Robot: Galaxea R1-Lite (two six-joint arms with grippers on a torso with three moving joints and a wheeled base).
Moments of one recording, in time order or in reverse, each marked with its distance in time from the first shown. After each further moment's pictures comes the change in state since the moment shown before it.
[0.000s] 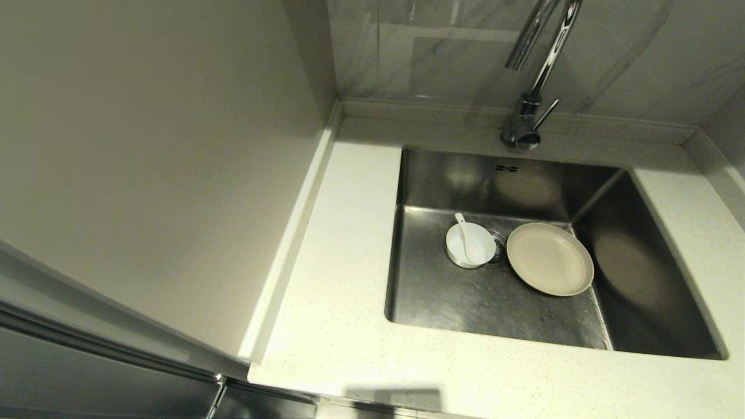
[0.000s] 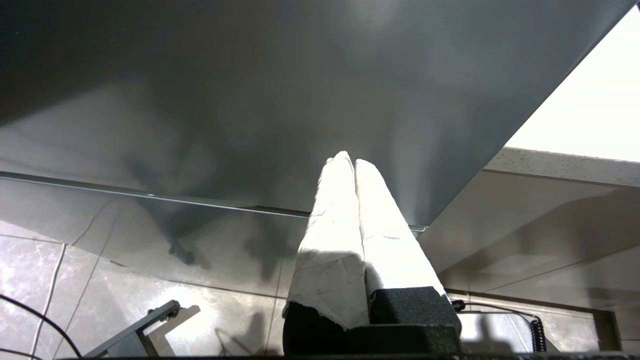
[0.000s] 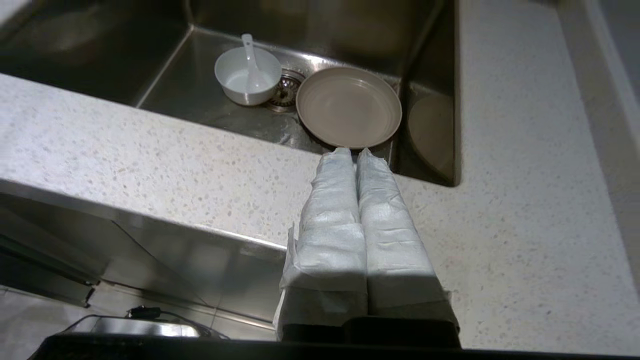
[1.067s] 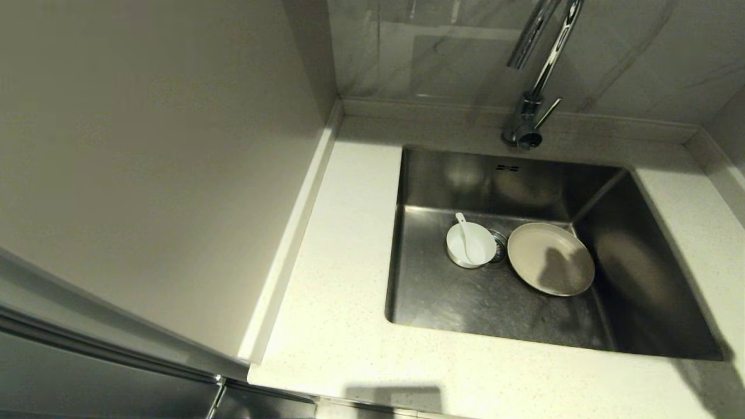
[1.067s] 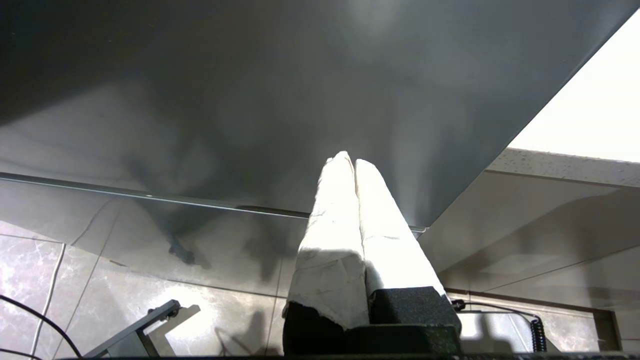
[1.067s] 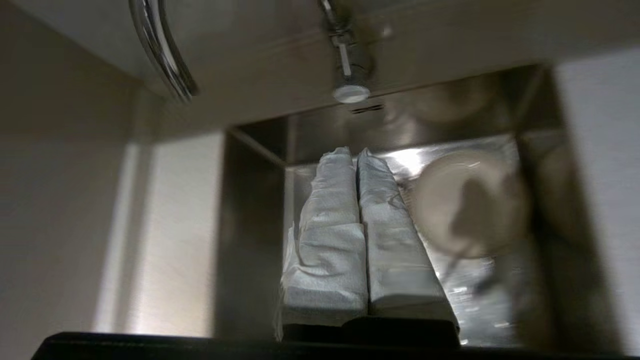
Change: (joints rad) left arm 0.000 0.000 0.000 0.000 0.000 0.000; right arm 0.042 1.260 -1.450 0.370 -0.007 0.541
